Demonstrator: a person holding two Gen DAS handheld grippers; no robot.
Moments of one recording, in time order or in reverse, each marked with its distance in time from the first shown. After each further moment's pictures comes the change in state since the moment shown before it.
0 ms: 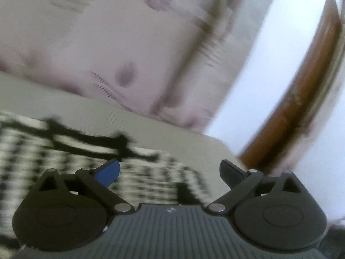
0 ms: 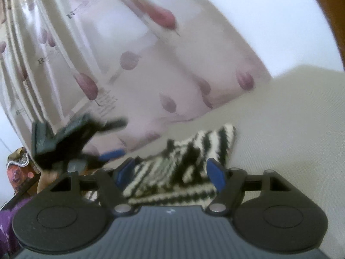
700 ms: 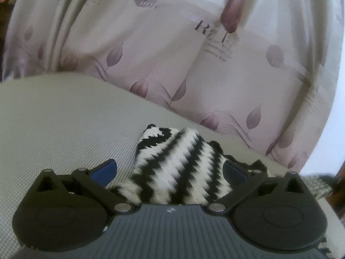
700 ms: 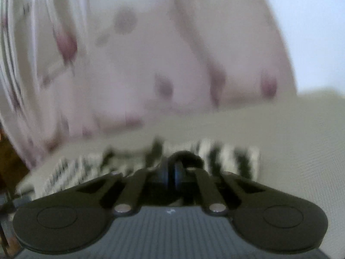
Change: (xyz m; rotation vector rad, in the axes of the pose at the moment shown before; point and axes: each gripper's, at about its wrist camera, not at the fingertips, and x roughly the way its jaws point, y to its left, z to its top) left arm -0.103 0.130 -0.062 -0.099 -0.281 0.440; right arm 0.123 0.023 0.034 -0.178 0.044 -0.135
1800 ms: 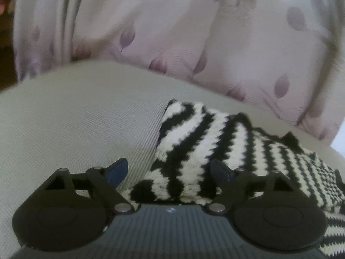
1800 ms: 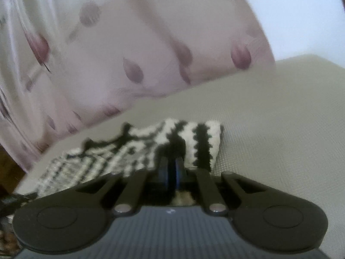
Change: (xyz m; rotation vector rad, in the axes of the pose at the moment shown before) left arm 0.015 -0.012 0.001 0.116 0.139 0.154; right arm -0.009 -0.053 -0.031 0.136 0.143 0.032
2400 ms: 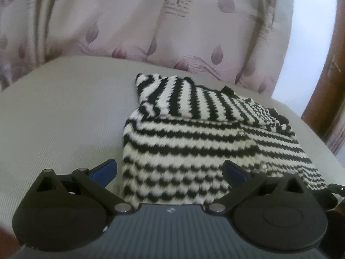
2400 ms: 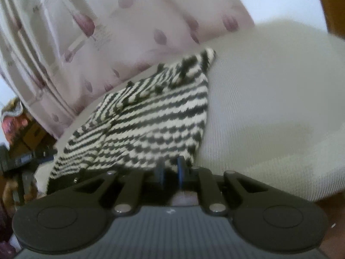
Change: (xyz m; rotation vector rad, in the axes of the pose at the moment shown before) left arm -0.135 0.068 -0.054 0.146 0.124 -0.272; right arm -0.180 0.029 -0.145 0.068 0.109 0.041
